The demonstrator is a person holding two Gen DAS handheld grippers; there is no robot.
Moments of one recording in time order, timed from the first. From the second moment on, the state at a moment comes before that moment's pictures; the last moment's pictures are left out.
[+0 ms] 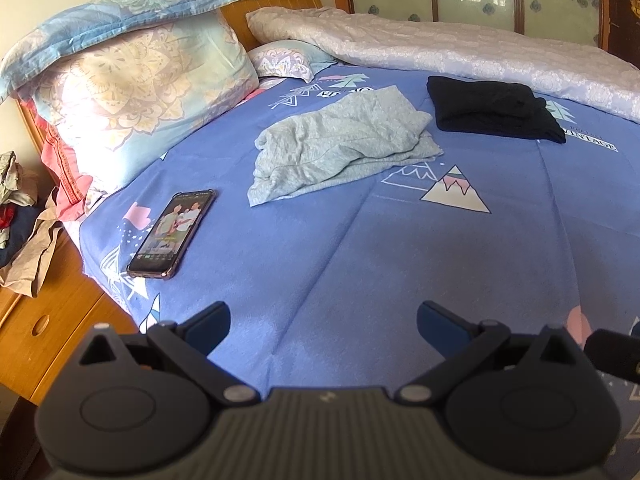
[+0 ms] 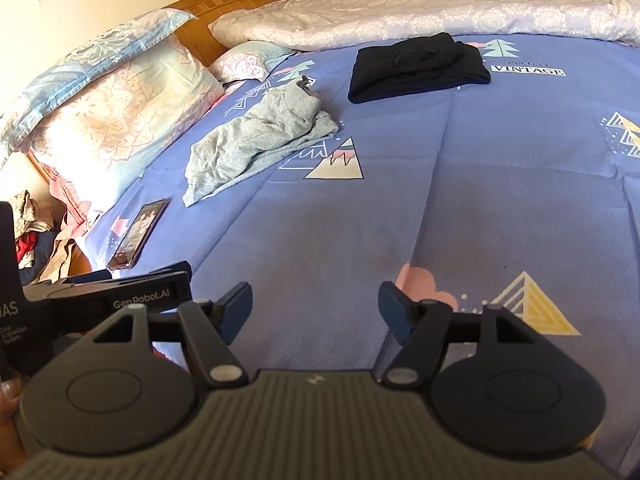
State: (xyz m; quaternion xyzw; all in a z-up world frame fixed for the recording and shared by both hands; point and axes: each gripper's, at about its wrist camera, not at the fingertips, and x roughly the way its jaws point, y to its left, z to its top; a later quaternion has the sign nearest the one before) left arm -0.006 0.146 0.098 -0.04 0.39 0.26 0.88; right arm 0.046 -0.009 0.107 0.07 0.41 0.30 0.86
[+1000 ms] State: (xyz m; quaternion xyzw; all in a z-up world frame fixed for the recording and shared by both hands) left arm -0.003 0.144 0.088 -0.04 0.42 0.25 0.87; right arm 0.047 -0.010 0.102 0.07 0.42 0.29 0.85
